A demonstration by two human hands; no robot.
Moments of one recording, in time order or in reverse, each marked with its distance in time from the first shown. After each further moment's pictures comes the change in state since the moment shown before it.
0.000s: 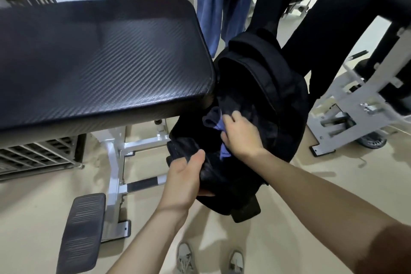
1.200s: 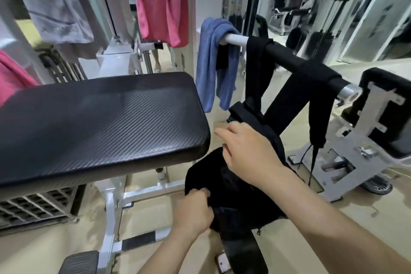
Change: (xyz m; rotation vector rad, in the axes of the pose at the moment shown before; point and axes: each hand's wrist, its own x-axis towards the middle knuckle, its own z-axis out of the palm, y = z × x) left_hand 0.056 -0.024 0.006 1.155 0.015 0.221; right_hand -0.024 -0.018 -0.137 0.030 0.303 -0.222
